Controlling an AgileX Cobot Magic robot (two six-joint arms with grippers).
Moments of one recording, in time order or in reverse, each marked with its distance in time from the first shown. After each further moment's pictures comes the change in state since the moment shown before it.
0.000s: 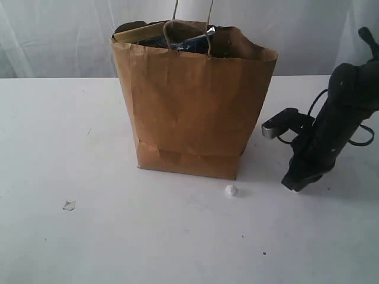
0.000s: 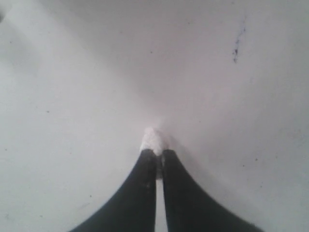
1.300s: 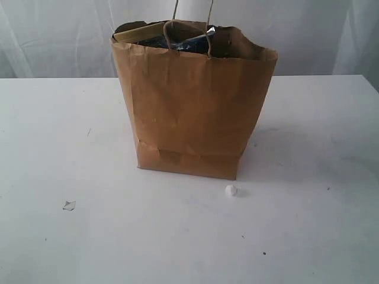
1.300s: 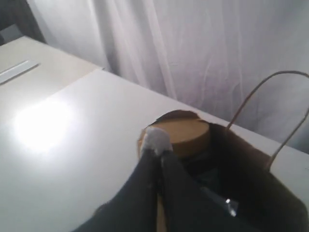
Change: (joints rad) left arm 0.000 0.000 0.000 0.000 0.000 0.000; right arm 0.108 -0.444 -0.278 0.950 -0.097 -0.214
